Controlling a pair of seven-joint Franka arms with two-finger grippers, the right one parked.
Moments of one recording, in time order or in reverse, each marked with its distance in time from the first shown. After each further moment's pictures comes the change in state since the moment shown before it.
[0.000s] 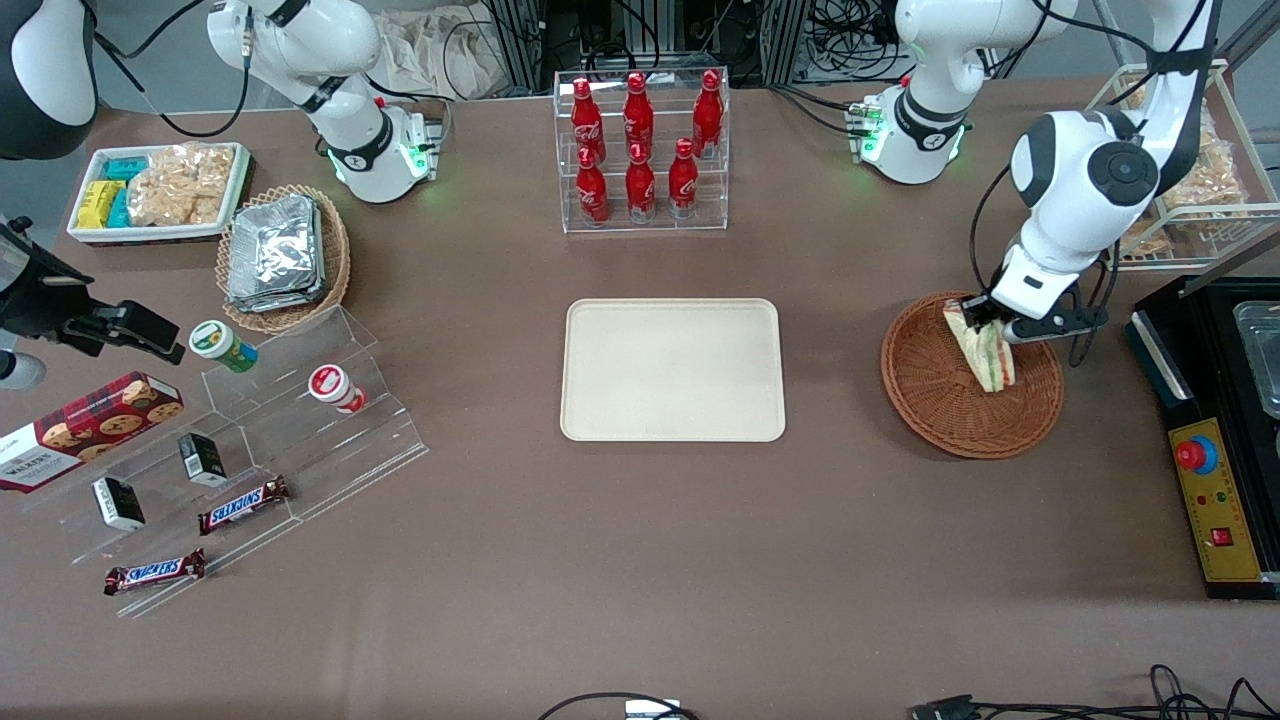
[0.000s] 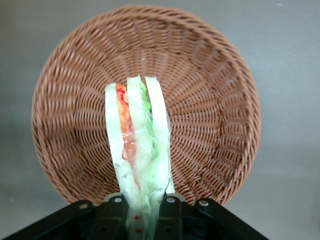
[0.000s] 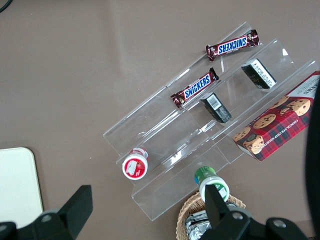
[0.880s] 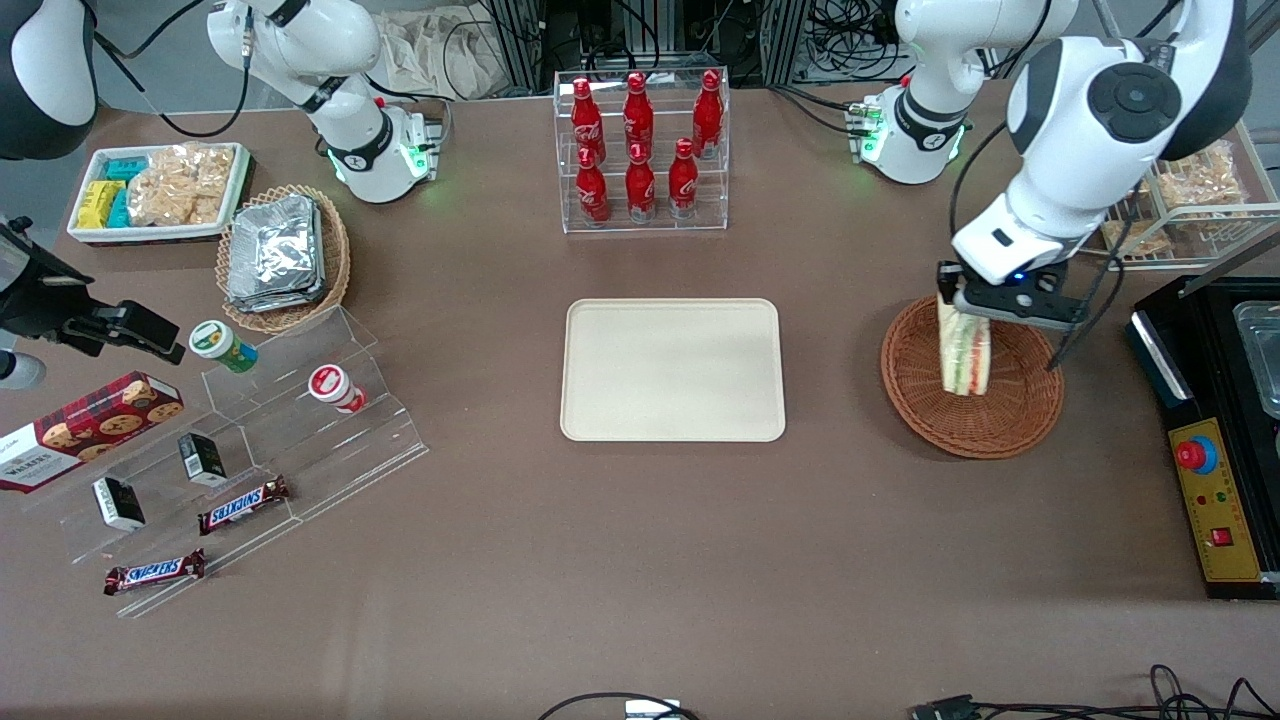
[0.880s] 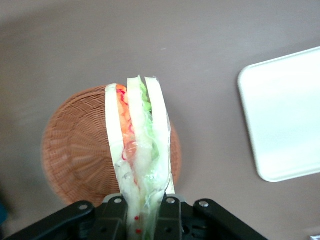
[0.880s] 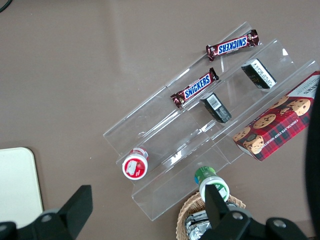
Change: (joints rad) arm -0.039 -0.025 -0.186 0.366 -0.058 -0.387 0.171
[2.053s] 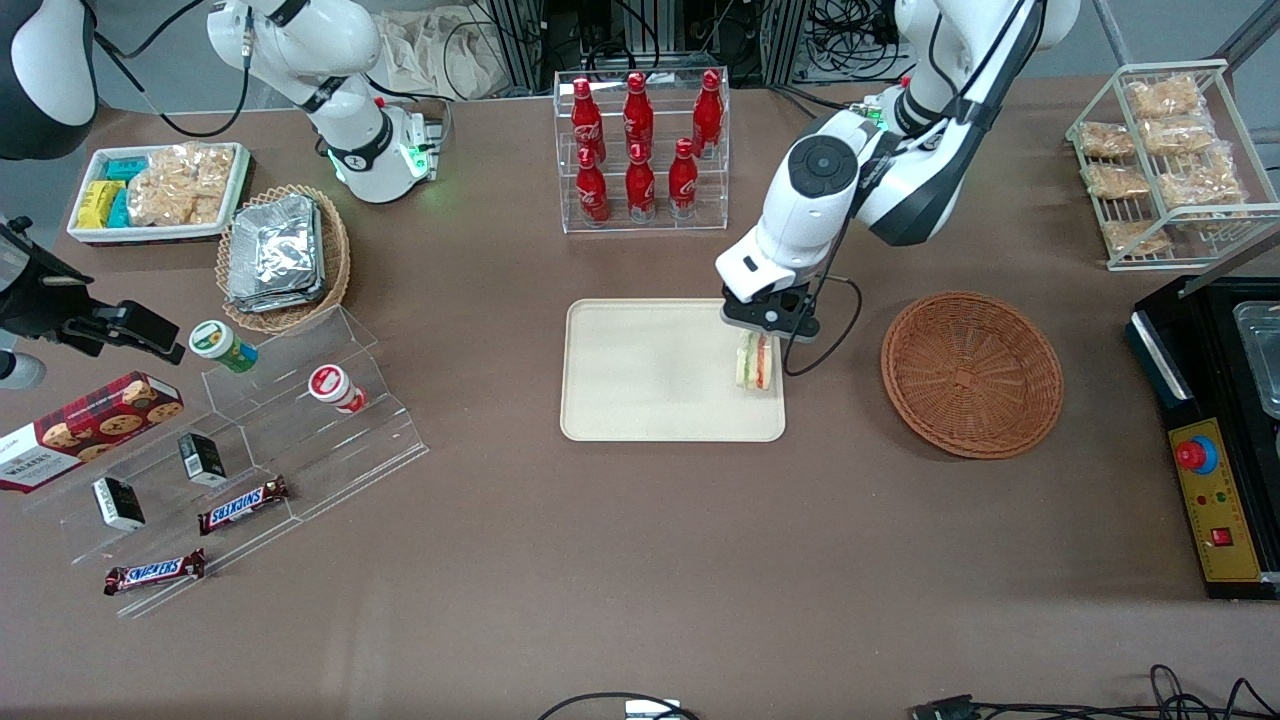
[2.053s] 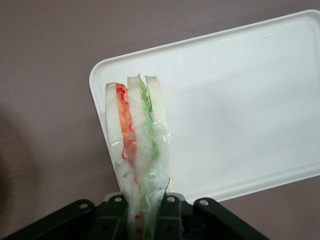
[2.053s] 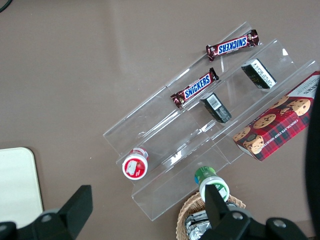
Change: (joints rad) arm -0.164 0.371 -0.263 0.043 0.080 0.304 -0.512
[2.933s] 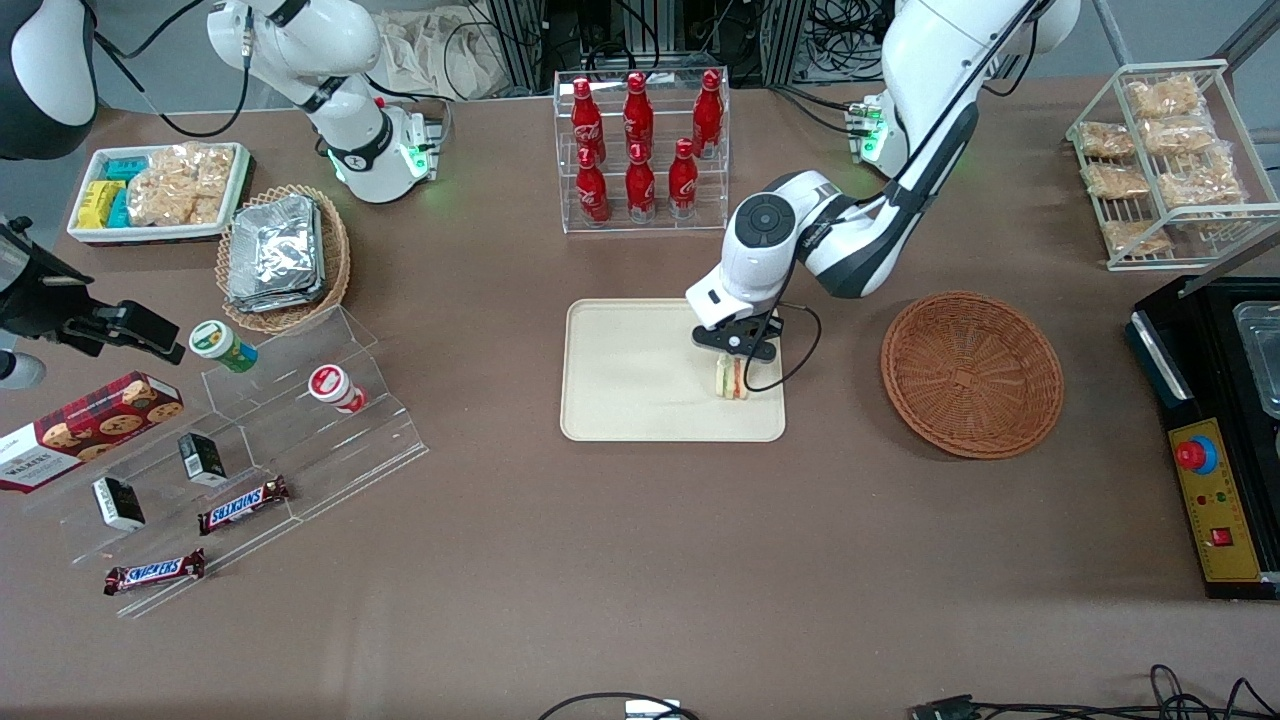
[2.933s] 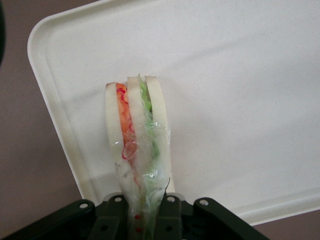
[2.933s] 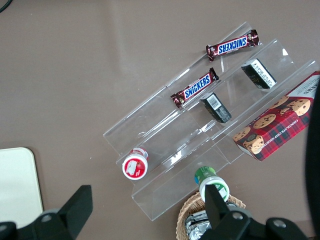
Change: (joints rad) arm -0.052 0.222 0.007 0.016 0.190 0.103 -0.164
